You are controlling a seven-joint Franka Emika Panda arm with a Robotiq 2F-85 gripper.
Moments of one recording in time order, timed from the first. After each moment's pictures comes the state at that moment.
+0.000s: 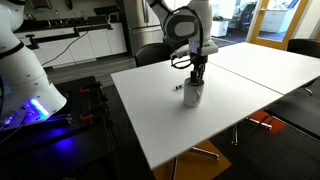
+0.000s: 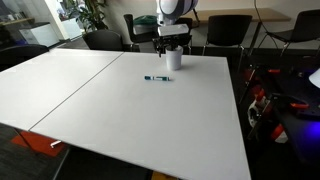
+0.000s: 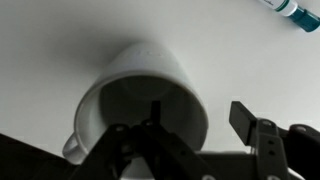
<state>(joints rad) -0.10 0.72 -0.19 -1.81 0.16 2.60 0.65</state>
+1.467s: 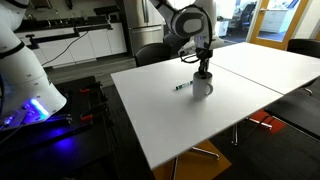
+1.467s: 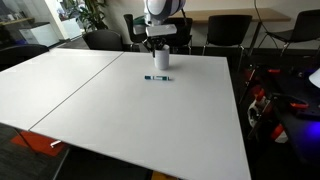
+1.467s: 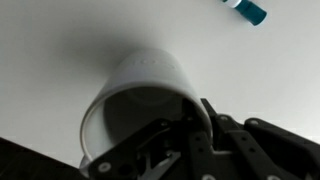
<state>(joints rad) -0.06 0.82 -0.19 -1.60 0.16 2.54 0.65</state>
